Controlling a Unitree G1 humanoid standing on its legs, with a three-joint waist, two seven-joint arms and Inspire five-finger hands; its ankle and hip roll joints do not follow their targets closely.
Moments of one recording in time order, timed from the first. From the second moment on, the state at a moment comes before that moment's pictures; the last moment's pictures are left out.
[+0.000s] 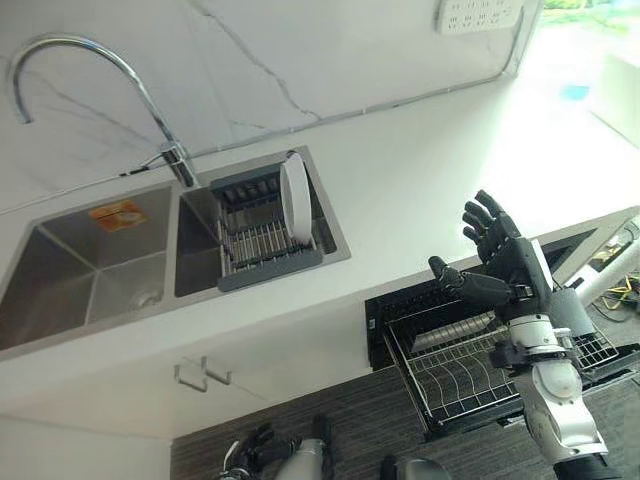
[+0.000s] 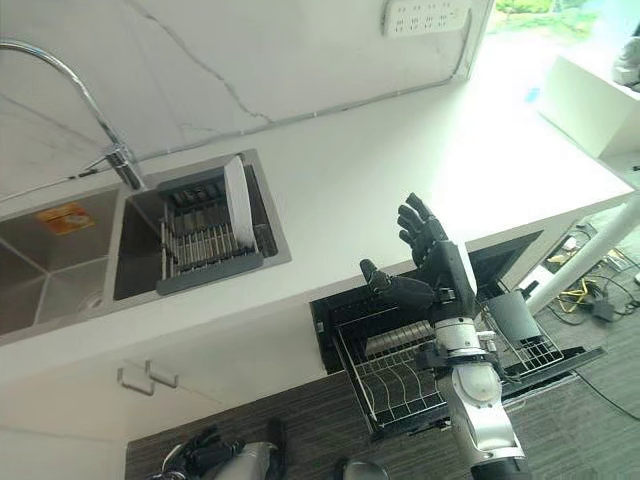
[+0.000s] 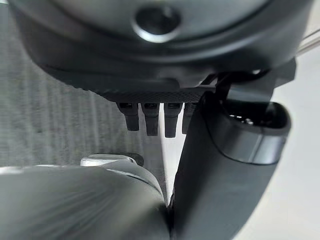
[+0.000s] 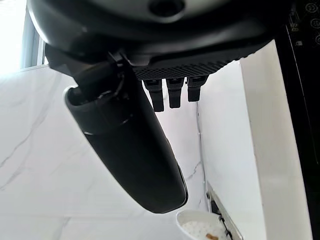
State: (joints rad) left arm 0.01 0.15 0.07 1.16 -0.23 -0.05 -0.04; right arm -0.01 -0.48 0.06 -0.01 0.46 -0.36 -0.02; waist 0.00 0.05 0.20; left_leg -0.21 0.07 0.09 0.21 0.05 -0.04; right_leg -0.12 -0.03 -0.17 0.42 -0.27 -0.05
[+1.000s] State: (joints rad) left arm 0.01 0.19 0.01 1.18 -0.25 0.03 -0.03; right arm -0.46 -0.46 0.20 0.18 0.52 -0.08 -0.11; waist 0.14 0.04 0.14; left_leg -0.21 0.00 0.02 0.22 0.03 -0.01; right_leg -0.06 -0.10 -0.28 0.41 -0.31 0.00
